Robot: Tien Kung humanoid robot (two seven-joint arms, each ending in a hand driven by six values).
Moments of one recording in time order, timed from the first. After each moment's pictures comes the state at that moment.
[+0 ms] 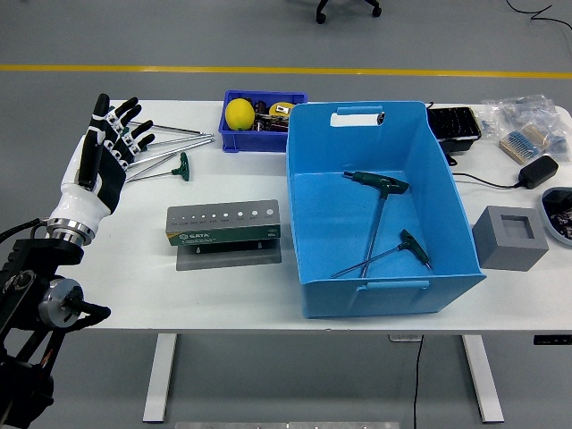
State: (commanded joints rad) left arm -0.11 0.12 -1.41 -1.52 0.94 0.12 -0.05; right arm 0.07 -0.15 0.82 0.18 -0.67 -0.22 -0.18
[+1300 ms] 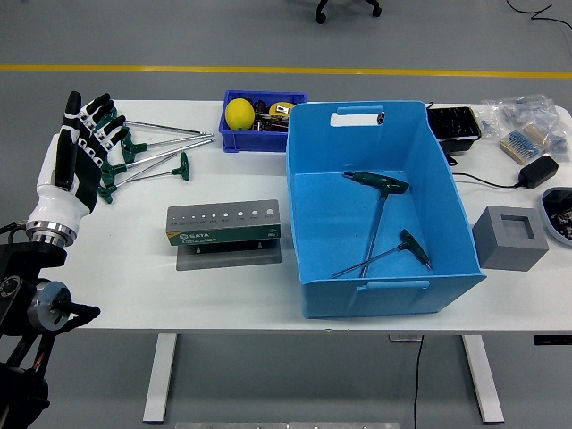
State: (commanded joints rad) left arm -0.10 0.11 -1.47 -1.54 0.99 0.13 -0.04; right arm 0.08 -0.15 0.81 0.18 -0.66 -0.22 -0.18
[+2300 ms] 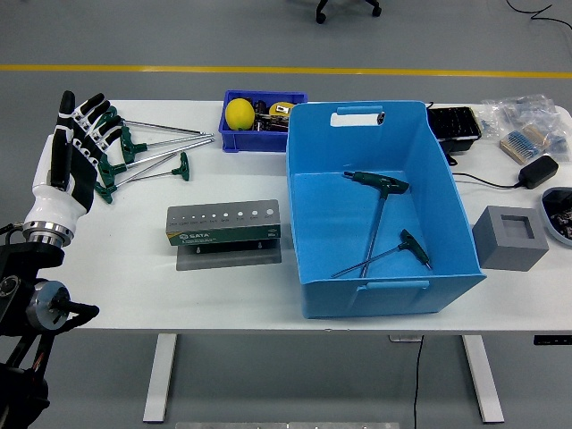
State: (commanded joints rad) left arm -0.10 0.10 -1.48 -1.54 0.99 0.15 -0.04; right arm 0.08 -0.15 0.81 0.18 -0.67 -0.22 -0.18
